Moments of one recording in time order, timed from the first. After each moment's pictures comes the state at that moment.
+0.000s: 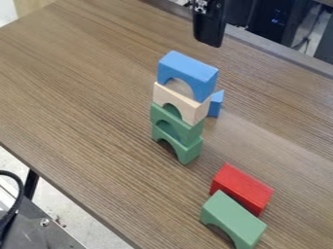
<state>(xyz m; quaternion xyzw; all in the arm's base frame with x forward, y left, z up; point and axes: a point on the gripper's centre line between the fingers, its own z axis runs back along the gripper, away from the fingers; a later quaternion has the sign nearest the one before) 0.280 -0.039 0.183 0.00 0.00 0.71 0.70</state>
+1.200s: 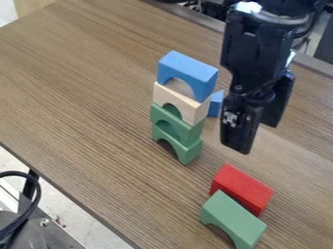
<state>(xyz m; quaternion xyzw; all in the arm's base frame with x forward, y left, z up) 0.226 -0.109 0.128 -0.01 0.07 0.69 0.72</state>
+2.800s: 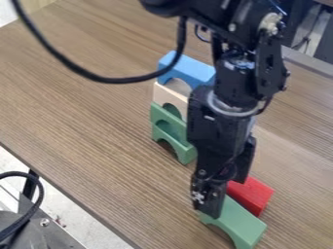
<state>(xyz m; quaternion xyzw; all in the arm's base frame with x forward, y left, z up) 0.200 -0.109 0.065 -0.03 0.07 0.72 0.69</state>
